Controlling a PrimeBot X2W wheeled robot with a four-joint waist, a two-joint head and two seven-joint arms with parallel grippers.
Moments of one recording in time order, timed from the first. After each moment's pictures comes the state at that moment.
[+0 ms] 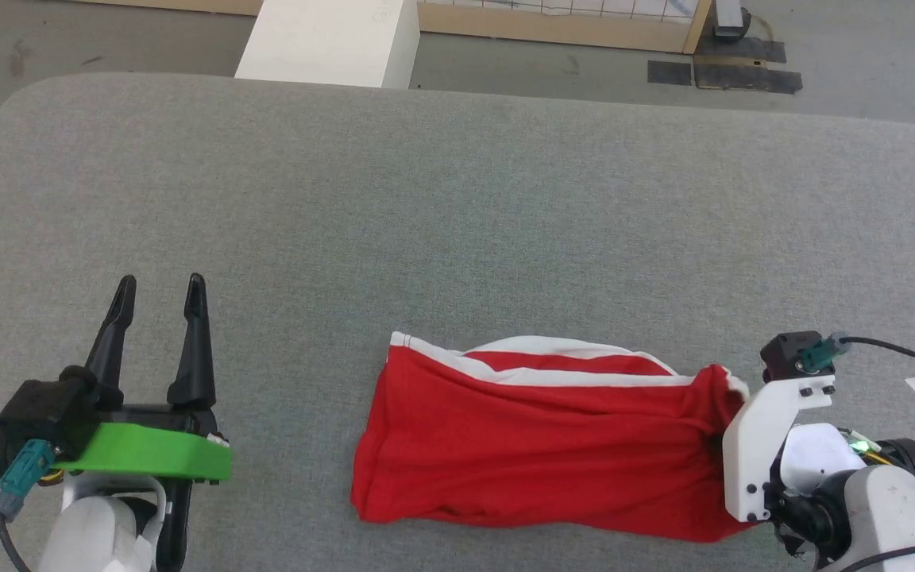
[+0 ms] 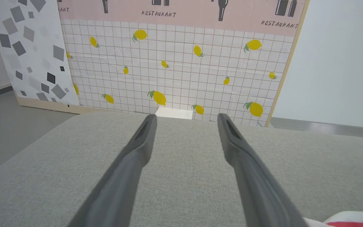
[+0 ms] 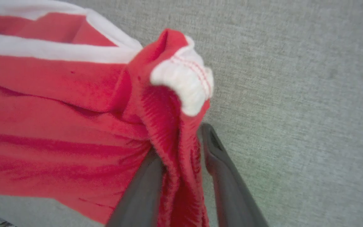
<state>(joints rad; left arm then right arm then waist) -0.11 0.21 0.02 0.01 -0.31 -0.12 -0.26 -0.16 -0.06 -0.04 0.15 0.14 0.13 0.86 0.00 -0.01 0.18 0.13</state>
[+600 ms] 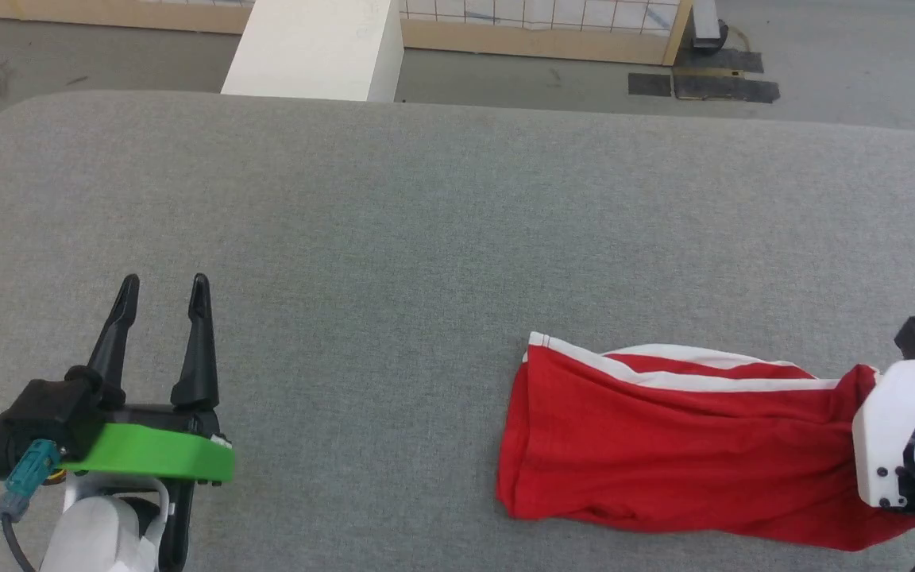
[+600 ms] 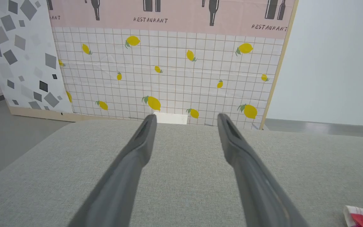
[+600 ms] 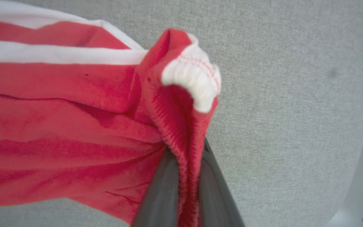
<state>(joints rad) -0.11 0.21 0.02 0.01 -0.29 -0.12 -0.26 -0.16 -0.22 -0.20 0.06 0.07 0.13 1.05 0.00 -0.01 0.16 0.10</state>
